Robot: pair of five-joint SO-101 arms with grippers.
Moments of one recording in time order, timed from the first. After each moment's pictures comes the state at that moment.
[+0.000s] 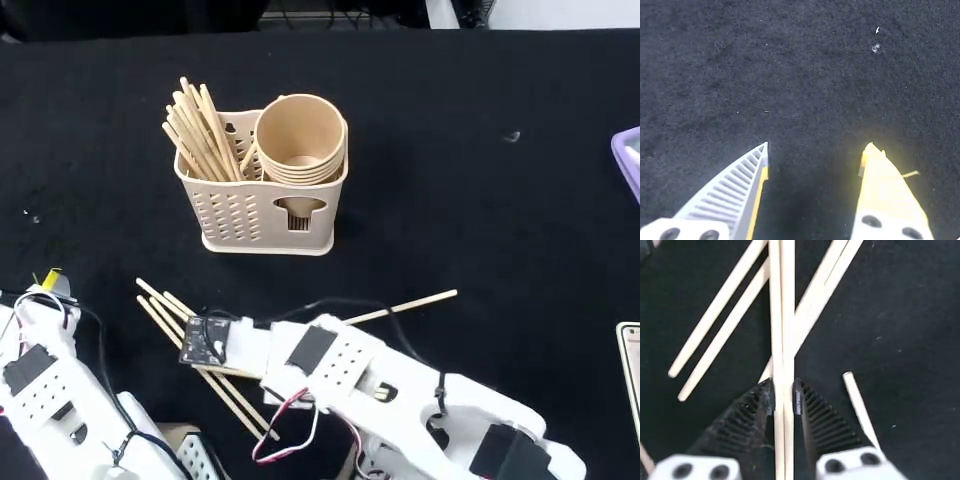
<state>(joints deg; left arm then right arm) -51.3 -62.2 78.0 39.2 23.2 -55.3 -29.6 65.0 51.9 28.0</state>
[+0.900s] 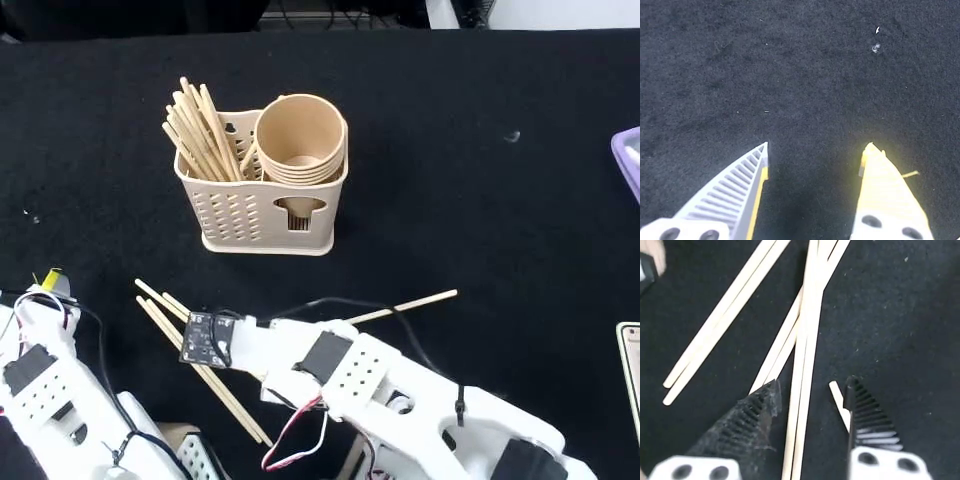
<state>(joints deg) -51.3 -62.2 78.0 39.2 23.2 -55.4 -36.9 67.6 50.0 28.3</state>
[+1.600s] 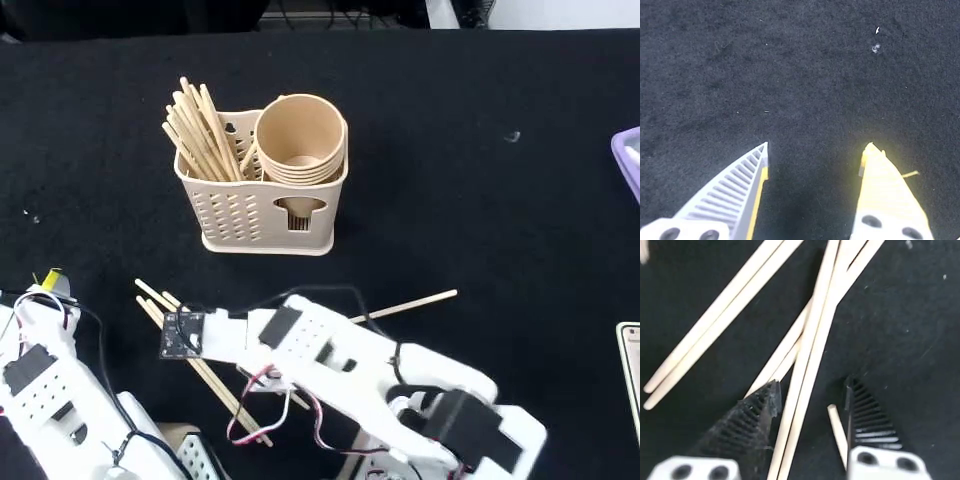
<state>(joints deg) -51.3 -62.2 78.0 39.2 23.2 -55.2 -13.2 54.4 49.6 34.4</state>
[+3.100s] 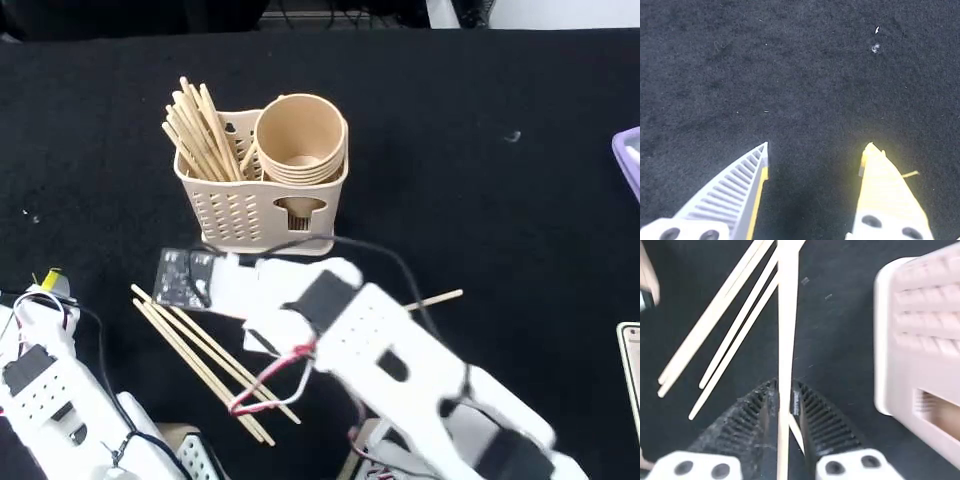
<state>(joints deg) -51.3 -62.2 78.0 39.2 23.2 -49.1 -30.8 36.2 71.4 34.2</state>
